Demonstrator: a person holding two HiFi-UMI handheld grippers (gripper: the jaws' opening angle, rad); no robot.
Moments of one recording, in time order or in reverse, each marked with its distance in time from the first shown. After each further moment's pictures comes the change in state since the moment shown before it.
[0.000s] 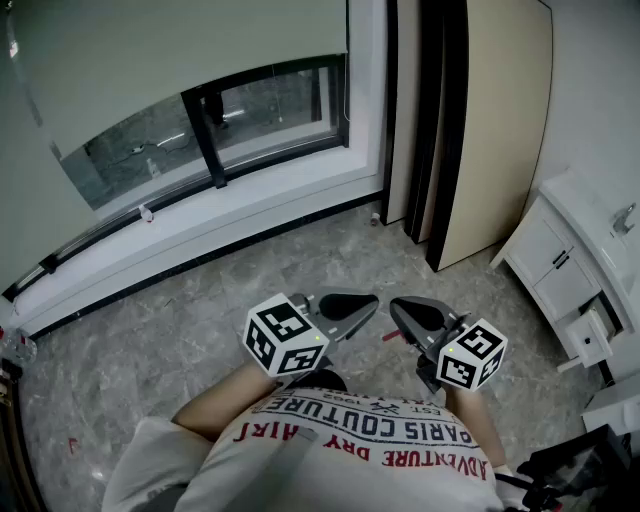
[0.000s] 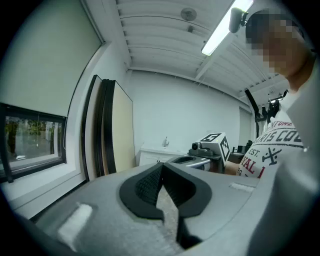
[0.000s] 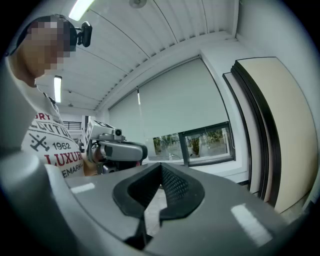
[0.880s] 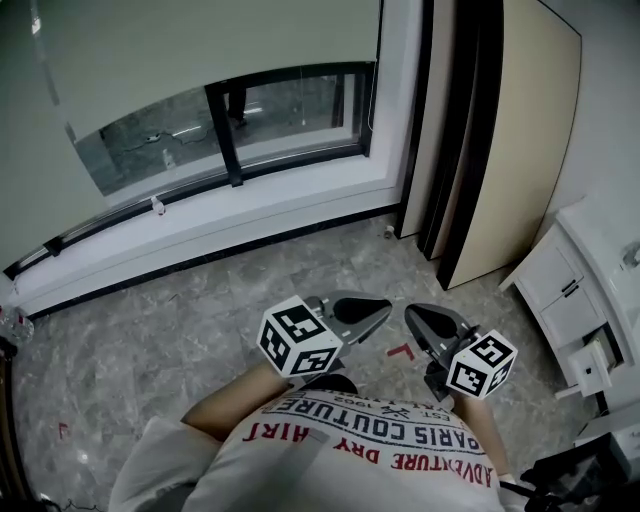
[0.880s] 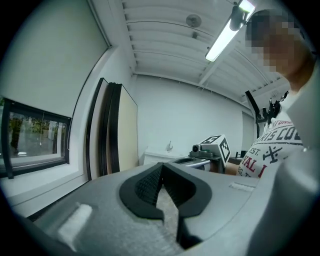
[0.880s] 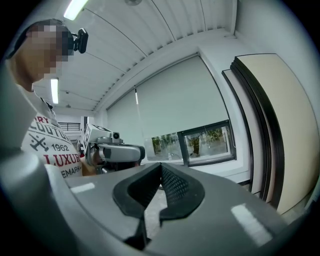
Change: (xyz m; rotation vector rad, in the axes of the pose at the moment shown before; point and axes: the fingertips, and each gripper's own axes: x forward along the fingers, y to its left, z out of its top) left arm -0.009 0.039 0.002 -0.028 -0.049 0.011; right arm 0.032 -0.019 0.005 0.025 0.004 -0.015
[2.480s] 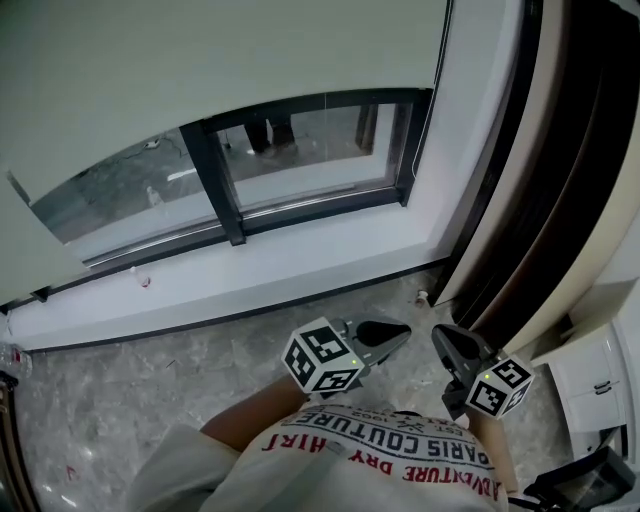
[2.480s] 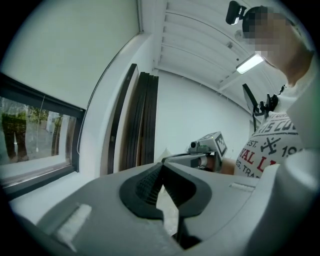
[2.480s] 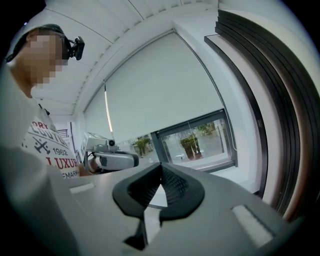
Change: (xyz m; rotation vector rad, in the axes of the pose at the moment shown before) left arm 0.093 0.463 0.052 -0.083 0.026 -0.032; right arm 0.344 -0.318 0.089 0.110 0.033 -0.065
